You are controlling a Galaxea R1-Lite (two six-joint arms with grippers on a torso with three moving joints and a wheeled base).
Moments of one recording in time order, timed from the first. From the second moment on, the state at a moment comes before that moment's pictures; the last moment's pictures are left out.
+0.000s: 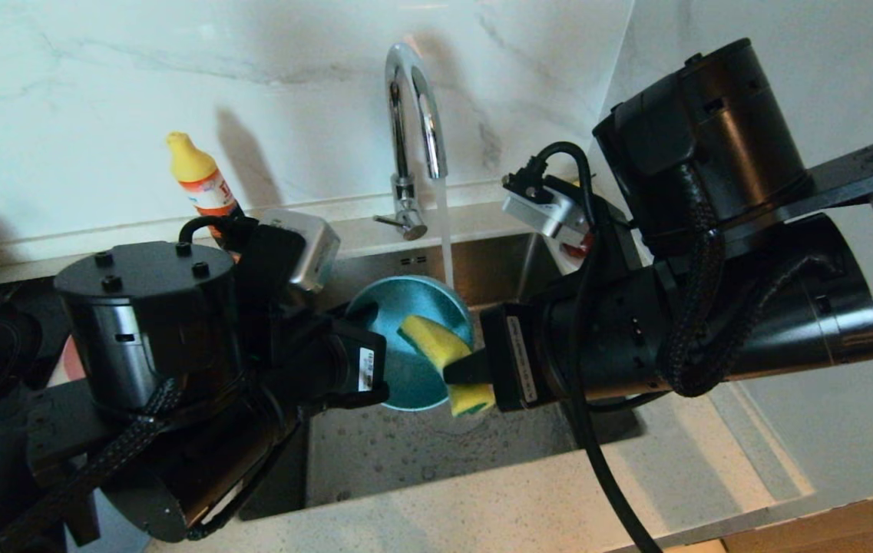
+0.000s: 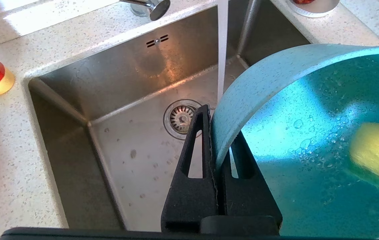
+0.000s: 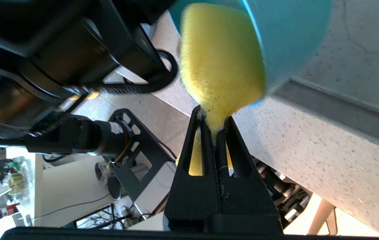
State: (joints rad) left arm -0.80 1.54 -0.74 -0.68 0.49 0.05; right arm 0.93 1.70 -1.57 0.40 0.14 0.51
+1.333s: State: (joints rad) left arm -0.83 1.54 -0.69 -0.73 0.49 0.05; right arm 0.87 1.76 -1.74 0.52 0.14 0.51
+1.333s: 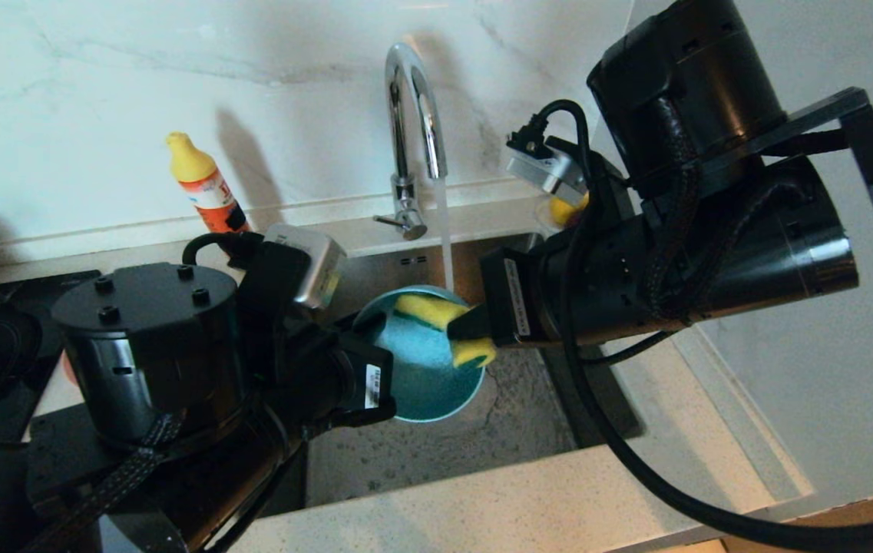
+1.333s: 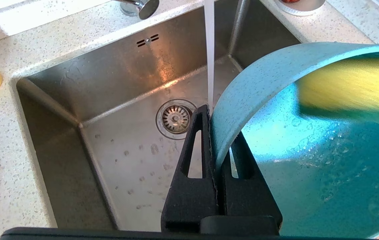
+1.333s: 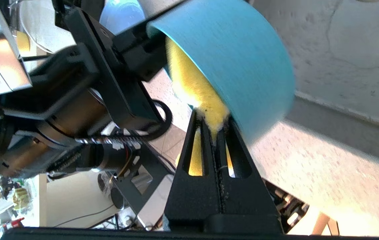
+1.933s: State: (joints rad) left arm -0.83 1.54 -0.72 -0.73 0.50 0.05; right arm 0.87 1.73 -1.73 0.62 0.14 0.51
